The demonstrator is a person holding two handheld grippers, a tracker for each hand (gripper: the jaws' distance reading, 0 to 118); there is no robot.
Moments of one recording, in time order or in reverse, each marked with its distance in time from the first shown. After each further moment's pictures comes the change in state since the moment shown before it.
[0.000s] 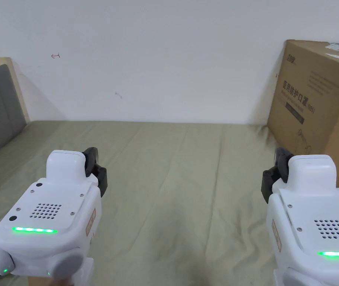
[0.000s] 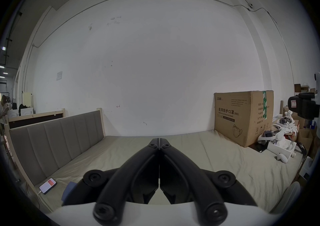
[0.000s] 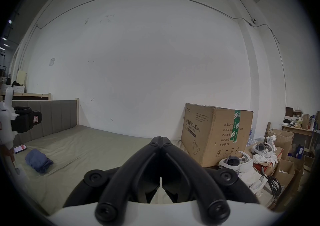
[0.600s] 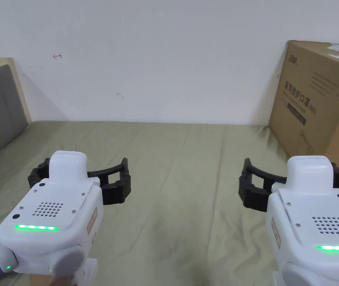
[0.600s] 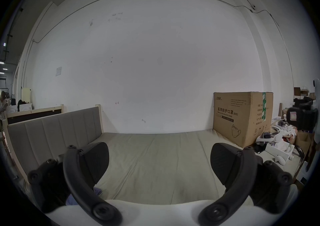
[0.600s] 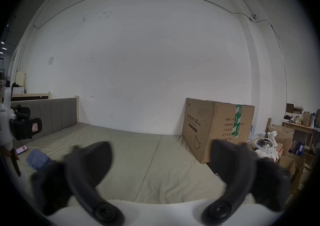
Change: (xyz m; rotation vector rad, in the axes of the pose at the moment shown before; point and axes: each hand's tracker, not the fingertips) left arm -0.004 -0.004 -0.006 -0.023 -0.011 0.030; right arm -0.002 -0.003 -0.010 -0.049 0.004 -0.017
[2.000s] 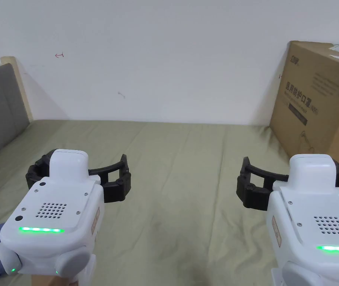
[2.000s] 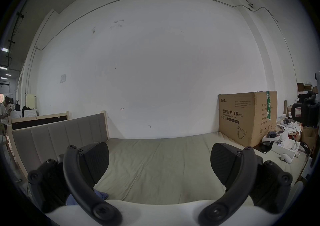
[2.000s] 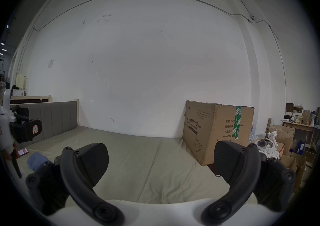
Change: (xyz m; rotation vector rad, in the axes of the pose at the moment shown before) left arm 0.002 0.002 0.006 0.047 0.047 -0.038; right arm -0.004 0.005 0.003 0.030 -0.003 -0.012
